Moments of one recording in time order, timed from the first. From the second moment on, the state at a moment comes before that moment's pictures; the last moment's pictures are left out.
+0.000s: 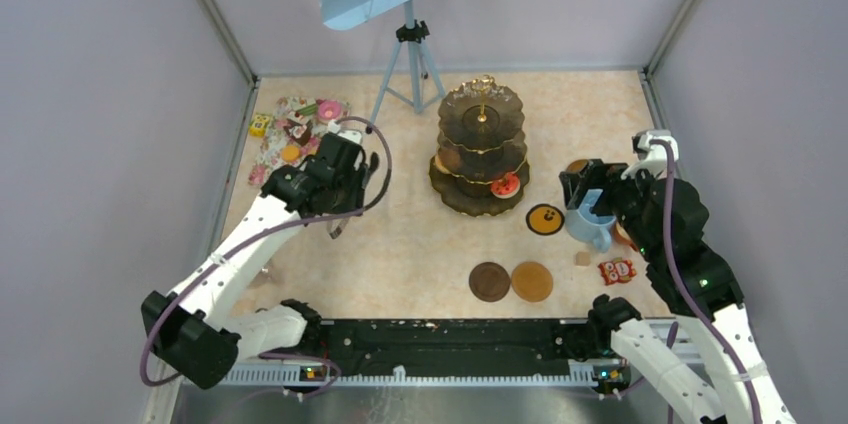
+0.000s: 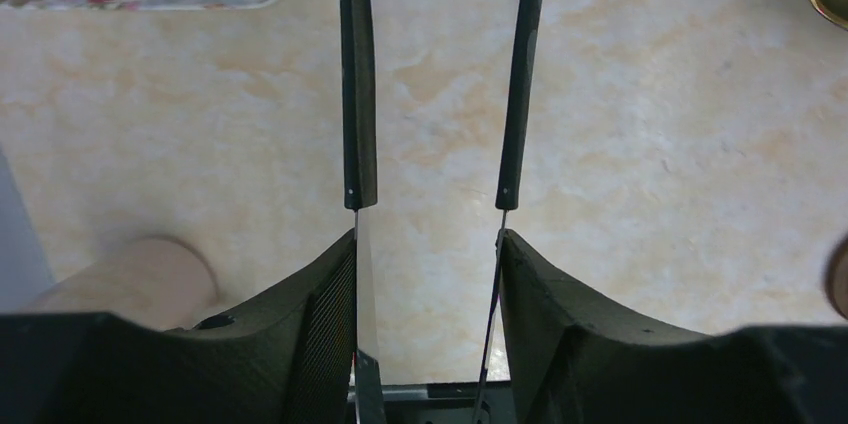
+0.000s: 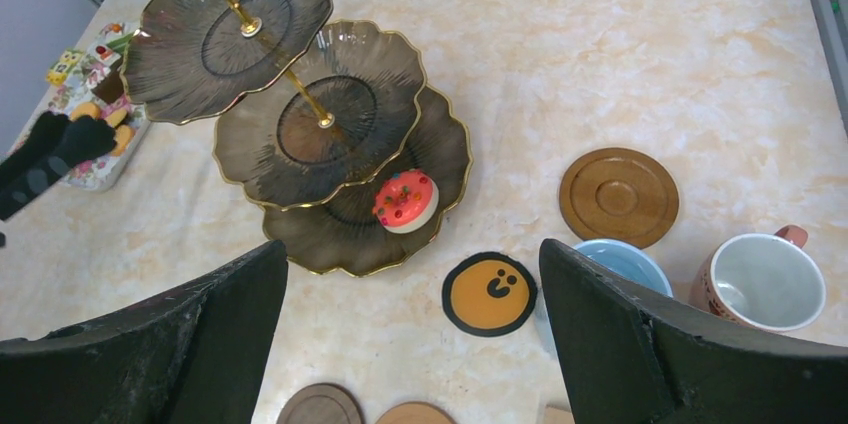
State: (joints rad) left arm -0.56 1.14 1.09 -0.94 -0.26 -0.32; right arm 0.39 0.54 0.92 -0.61 0.16 0.26
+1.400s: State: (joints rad) left arm -0.05 1.98 1.73 -0.77 -0.10 -0.31; right arm 0.39 0.54 0.89 -0.57 0.16 0.24
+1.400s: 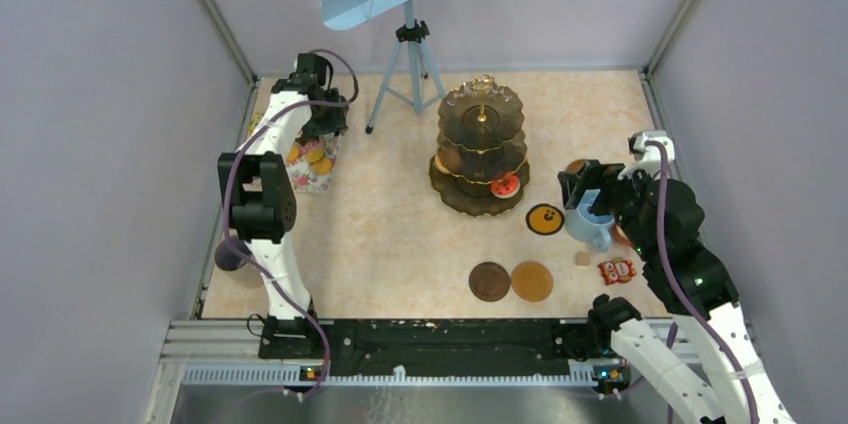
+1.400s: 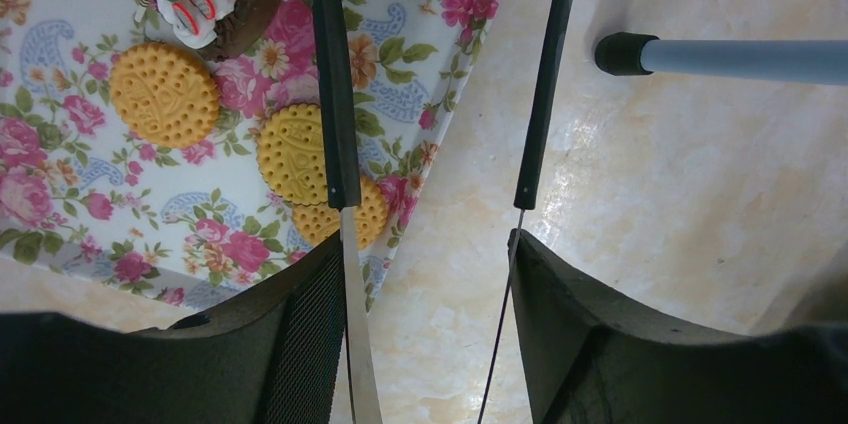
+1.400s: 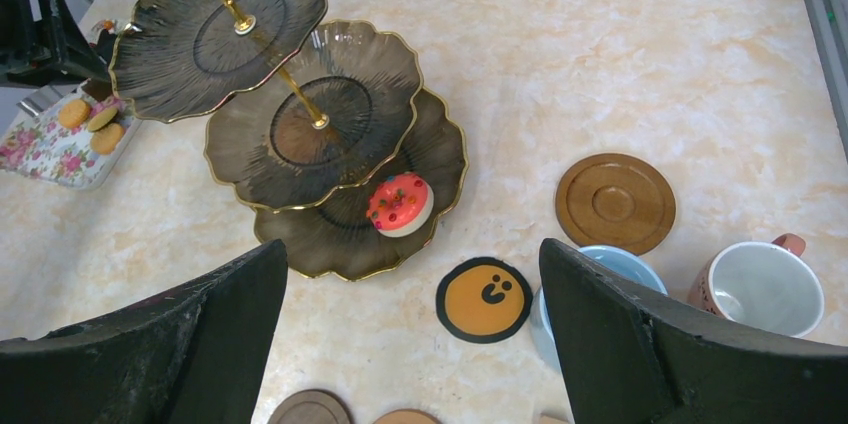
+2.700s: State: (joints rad) left arm -0.05 2.04 1.75 -0.69 -0.15 -0.34; right arm 0.39 0.53 0.88 -0.57 0.16 0.26
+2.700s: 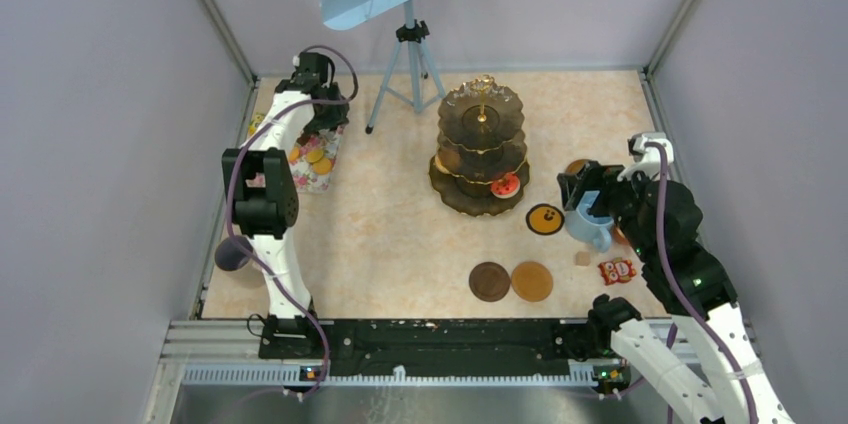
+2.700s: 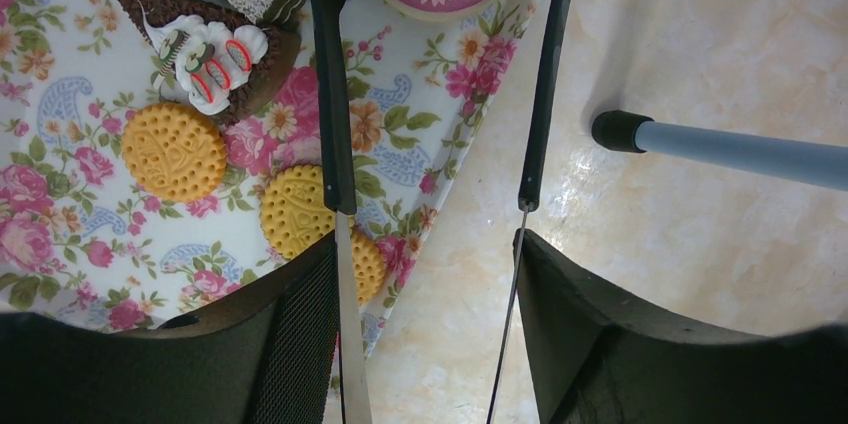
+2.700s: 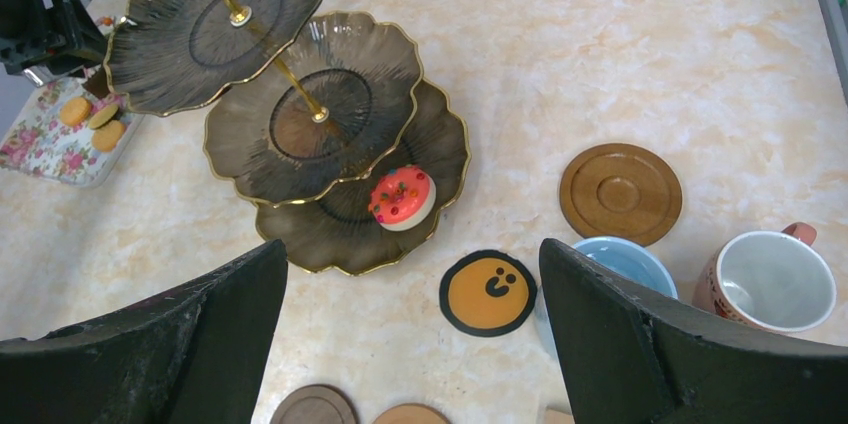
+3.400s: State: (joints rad) left arm -0.05 2.04 1.75 -0.67 -0.17 -0.34; right arm 0.39 0.53 0.87 -0.57 0.16 0.26
